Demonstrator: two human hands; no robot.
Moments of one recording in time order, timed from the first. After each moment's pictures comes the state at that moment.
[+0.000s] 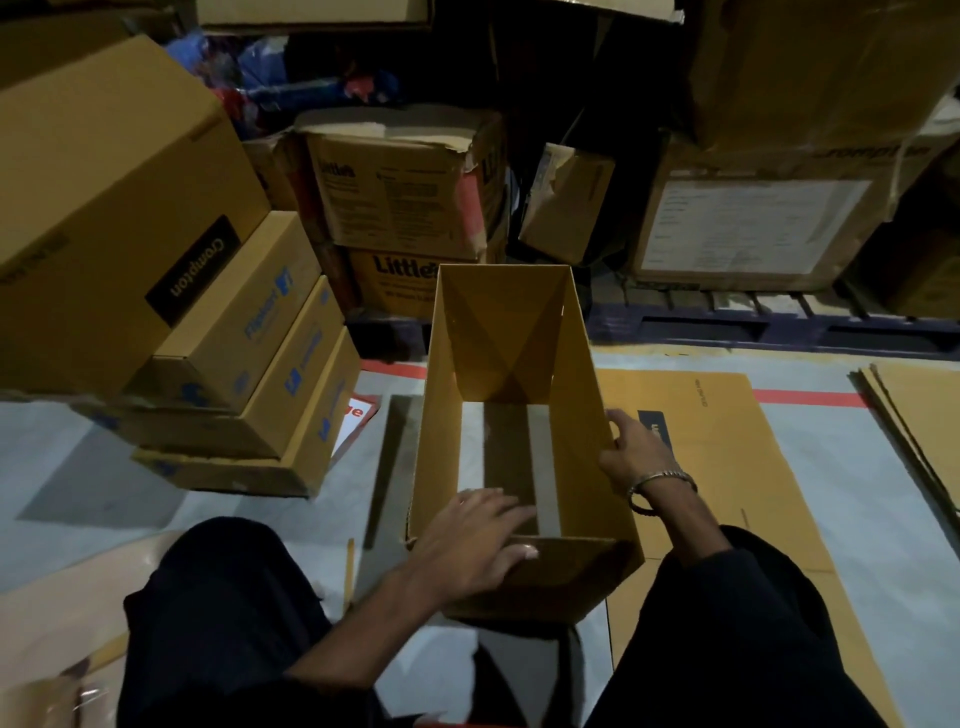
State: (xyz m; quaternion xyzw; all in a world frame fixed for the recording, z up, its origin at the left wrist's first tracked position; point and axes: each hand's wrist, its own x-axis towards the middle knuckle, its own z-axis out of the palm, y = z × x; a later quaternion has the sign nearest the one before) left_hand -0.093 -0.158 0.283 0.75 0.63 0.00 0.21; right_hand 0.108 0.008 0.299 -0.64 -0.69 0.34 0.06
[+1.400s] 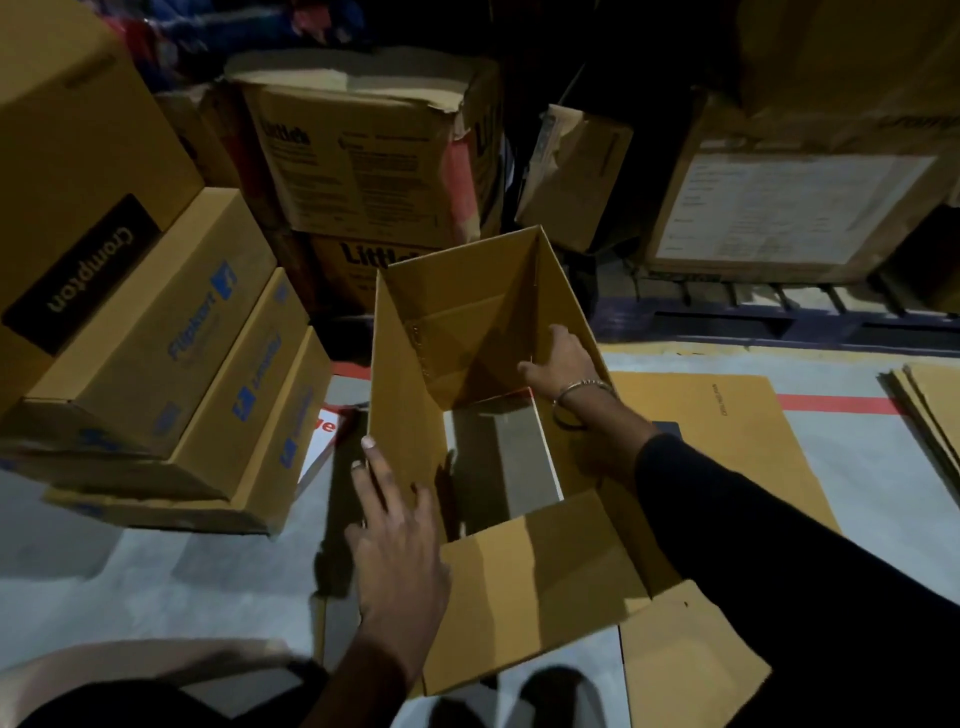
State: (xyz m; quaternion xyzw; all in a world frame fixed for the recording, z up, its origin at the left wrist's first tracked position) left_hand -0.146 -0.079 0.261 0.54 0.83 -0.15 -0.02; right_hand -0.045 0.181 0.264 -0.62 -0.69 0.34 0.14
